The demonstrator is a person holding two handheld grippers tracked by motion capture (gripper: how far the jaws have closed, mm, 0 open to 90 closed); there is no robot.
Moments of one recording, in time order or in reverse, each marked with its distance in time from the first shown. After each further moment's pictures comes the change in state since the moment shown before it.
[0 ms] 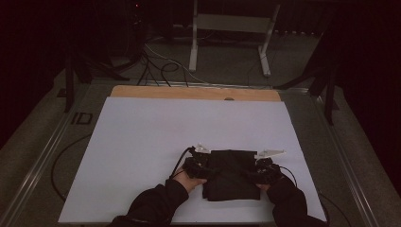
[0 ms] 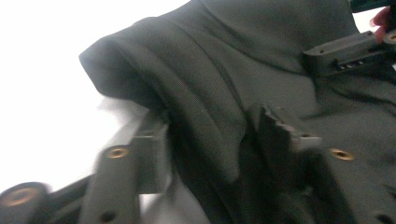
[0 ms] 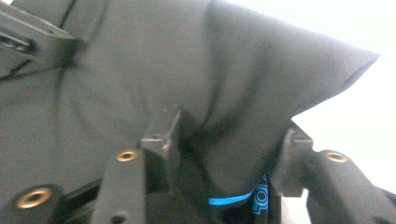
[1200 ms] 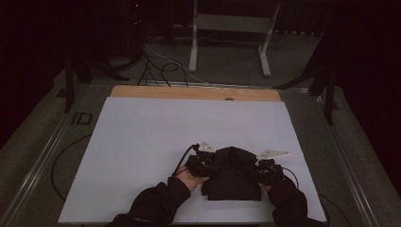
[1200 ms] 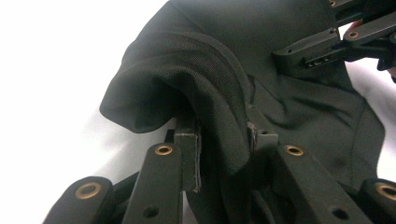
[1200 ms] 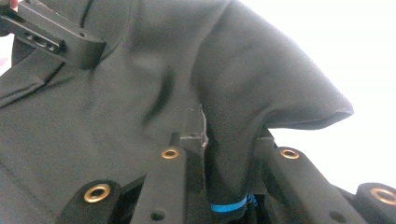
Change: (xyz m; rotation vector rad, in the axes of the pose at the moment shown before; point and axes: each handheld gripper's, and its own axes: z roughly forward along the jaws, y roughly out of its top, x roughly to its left) left arm -0.019 0.019 -0.017 -0.029 -0.038 0.088; right arm 0.010 0.005 -0.018 -0.075 0.006 -0.023
